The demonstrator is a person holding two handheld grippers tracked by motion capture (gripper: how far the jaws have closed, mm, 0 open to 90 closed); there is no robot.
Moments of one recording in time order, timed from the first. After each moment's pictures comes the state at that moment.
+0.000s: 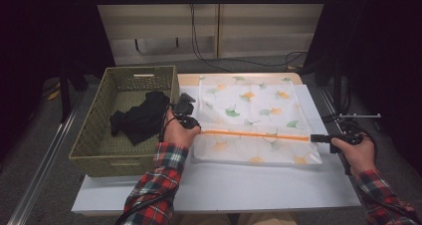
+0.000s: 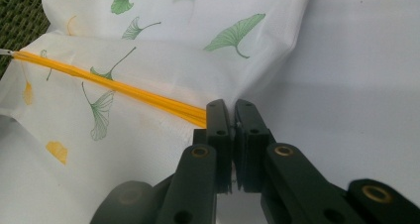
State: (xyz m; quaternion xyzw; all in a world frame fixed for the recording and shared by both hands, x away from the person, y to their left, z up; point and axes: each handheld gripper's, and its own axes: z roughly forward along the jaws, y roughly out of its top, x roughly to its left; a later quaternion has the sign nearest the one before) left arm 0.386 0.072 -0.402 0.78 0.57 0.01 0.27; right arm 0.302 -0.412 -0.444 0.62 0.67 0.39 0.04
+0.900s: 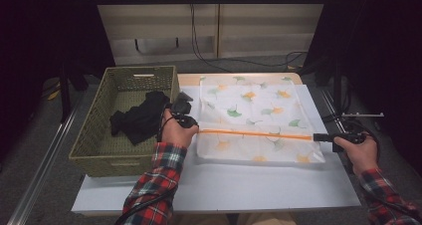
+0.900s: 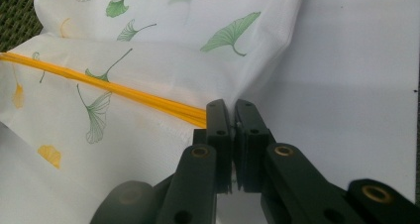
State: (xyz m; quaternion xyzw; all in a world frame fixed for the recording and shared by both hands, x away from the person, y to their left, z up) left arm 0.385 0.077 -0.397 0.77 0.58 0.01 0.27; right arm 0.304 -0.420 -0.443 0.63 0.67 0.39 0.04
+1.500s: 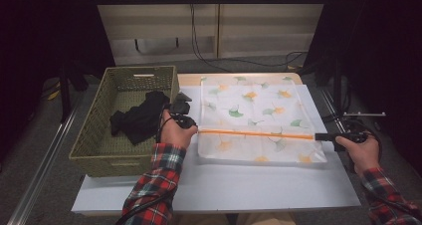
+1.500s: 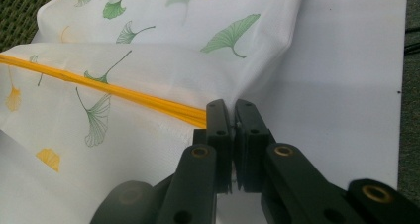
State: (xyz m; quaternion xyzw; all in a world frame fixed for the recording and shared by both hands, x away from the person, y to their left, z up) left arm 0.383 0.079 -0.396 0.77 0.58 0.02 0.26; right arm 0.306 -0.426 -0.443 0.63 0.67 0.39 0.04
